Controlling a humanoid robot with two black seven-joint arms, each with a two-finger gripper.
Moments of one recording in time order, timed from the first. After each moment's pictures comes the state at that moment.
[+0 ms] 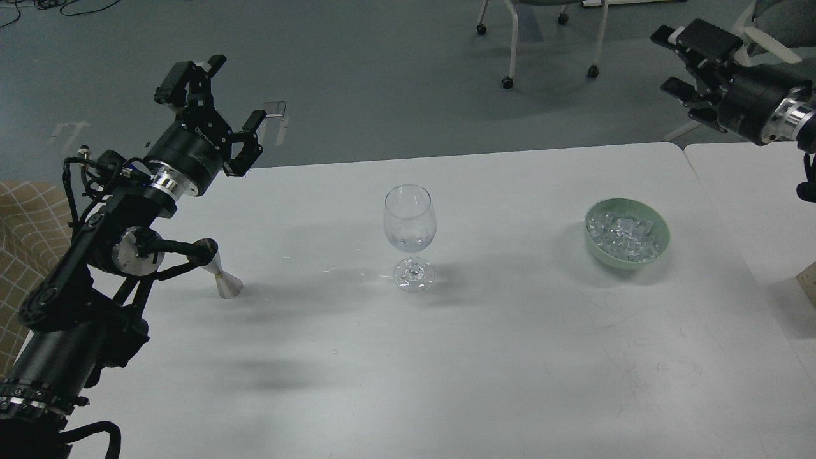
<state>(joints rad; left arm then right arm) -0.55 0.29 -1.28 -1.03 0.65 -0.33 -0.08 0.81 -0.81 0.65 1.07 -0.98 0.25 0.23</state>
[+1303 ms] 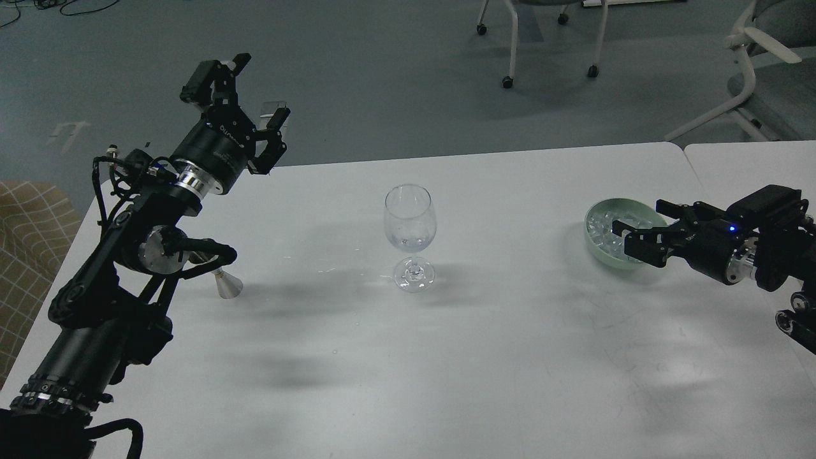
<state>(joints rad) -0.56 0.23 -1.28 -1.03 0.66 -0.32 -0.09 0.57 -0.67 0.50 0.91 -1.91 -0.16 0.41</state>
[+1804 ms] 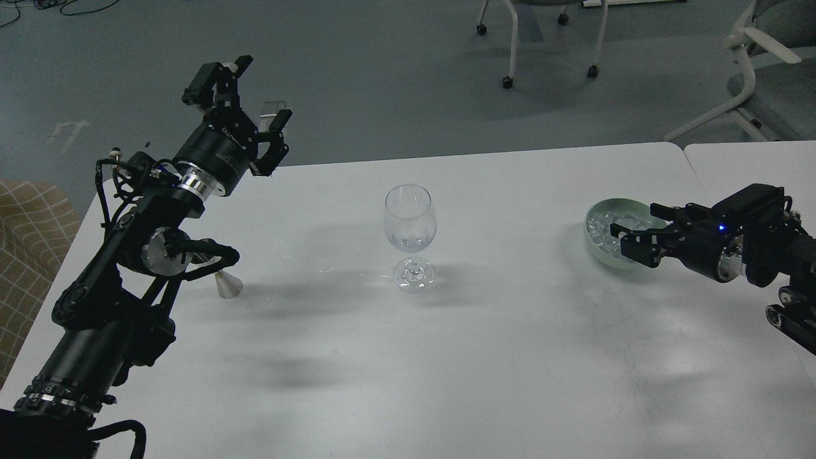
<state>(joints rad) -0.55 0.22 -1.28 -1.03 0.66 -0.32 -0.09 0.64 -0.63 0.41 0.81 -1.91 -0.16 0.40</state>
